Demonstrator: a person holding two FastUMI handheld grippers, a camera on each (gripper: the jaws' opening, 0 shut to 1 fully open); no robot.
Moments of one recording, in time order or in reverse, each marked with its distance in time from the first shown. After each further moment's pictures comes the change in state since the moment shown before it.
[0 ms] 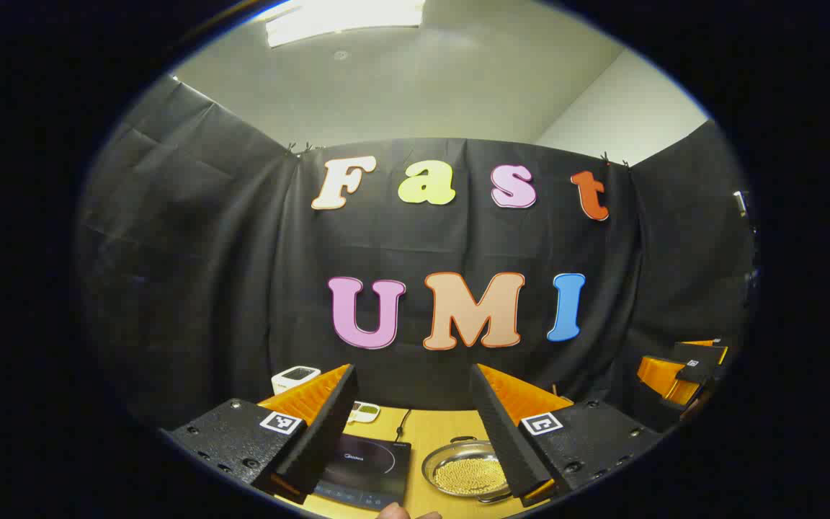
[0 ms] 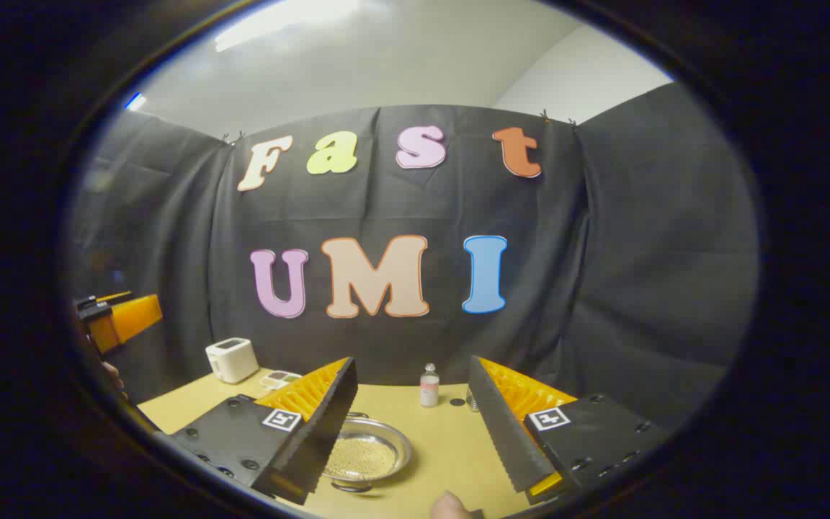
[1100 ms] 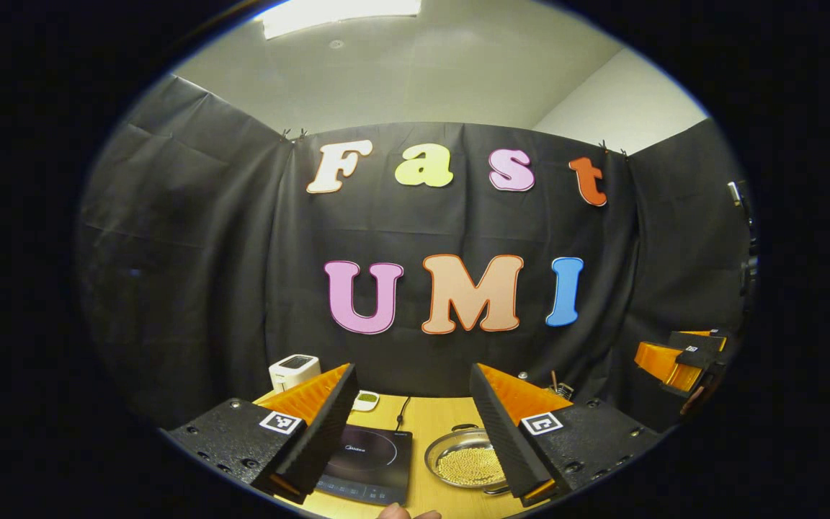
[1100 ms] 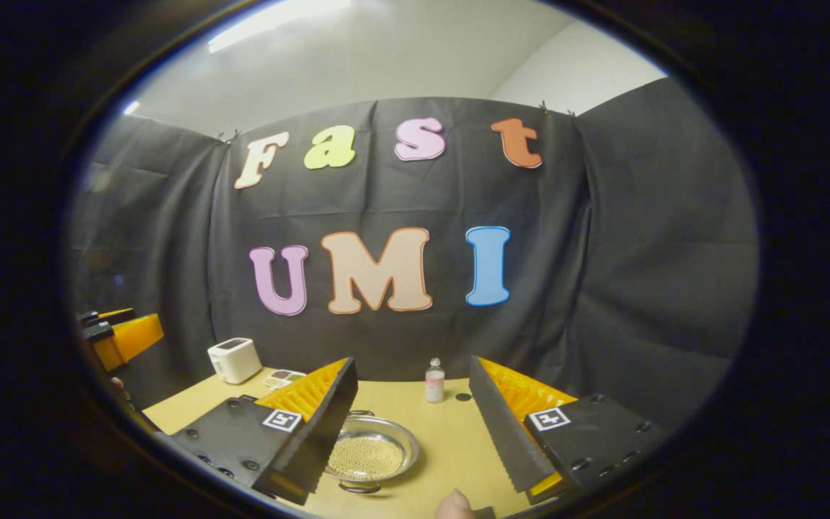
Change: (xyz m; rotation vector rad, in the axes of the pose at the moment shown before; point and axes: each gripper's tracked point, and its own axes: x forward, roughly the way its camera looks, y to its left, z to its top) left arm -0.007 0.007 -0.028 -0.013 0.082 -0.007; right arm 0.002 0.006 -0.017 0.002 0.062 0.009
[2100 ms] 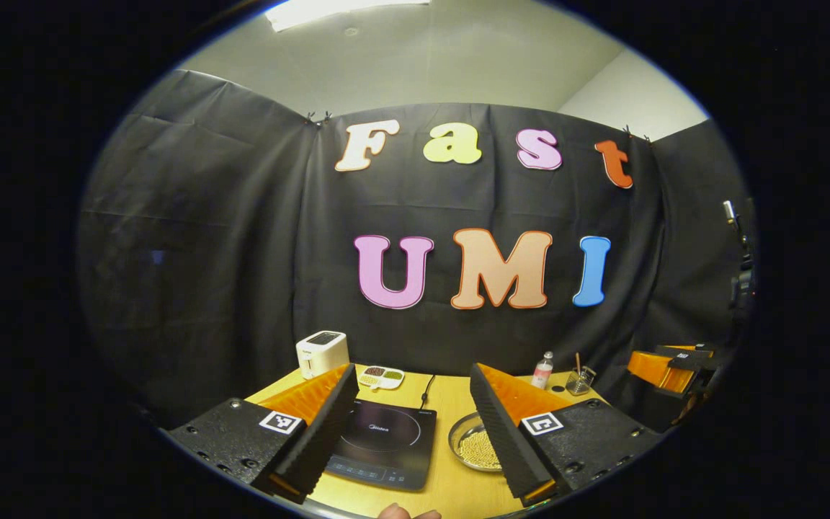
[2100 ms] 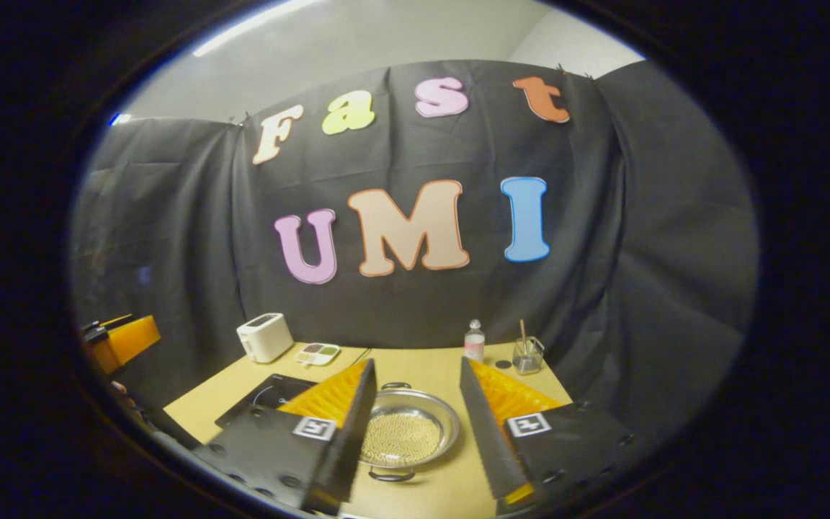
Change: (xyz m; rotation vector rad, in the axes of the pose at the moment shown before) left arm -0.009 0.046 -0.041 0.007 0.098 0.094; right arm 0.031 0.047 -0.079 0.073 0.201 0.091
